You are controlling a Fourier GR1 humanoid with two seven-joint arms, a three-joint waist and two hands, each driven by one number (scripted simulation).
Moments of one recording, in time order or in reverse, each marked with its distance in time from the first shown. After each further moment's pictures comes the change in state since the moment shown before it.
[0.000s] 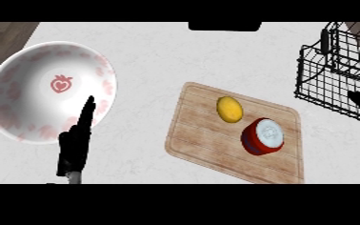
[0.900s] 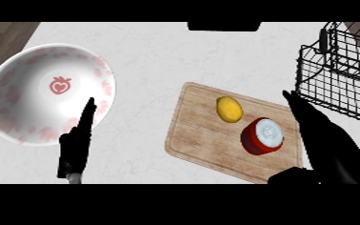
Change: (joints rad) left arm 0.014 -0.016 0.010 -0.006 -0.020 -0.012 0.003; right arm -0.294 0.265 0.318 0.250 0.162 0.175 0.136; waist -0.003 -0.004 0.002
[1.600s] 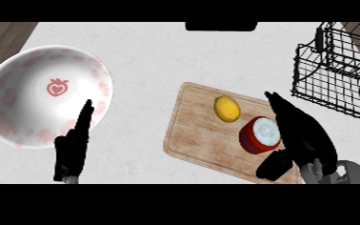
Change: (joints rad) left arm 0.024 -0.001 0.017 -0.020 0.005 -0.019 0.005; right arm -0.078 0.125 0.031 0.198 -0.056 0.115 0.016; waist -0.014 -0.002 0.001
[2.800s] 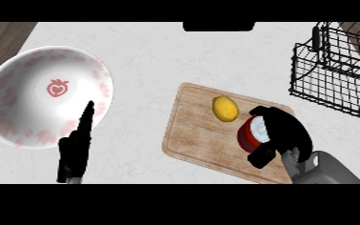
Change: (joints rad) left arm 0.009 -0.033 0.009 0.002 -0.035 0.002 -0.001; right arm 0.030 0.141 -0.035 0.191 0.013 0.059 -0.056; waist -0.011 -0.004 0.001
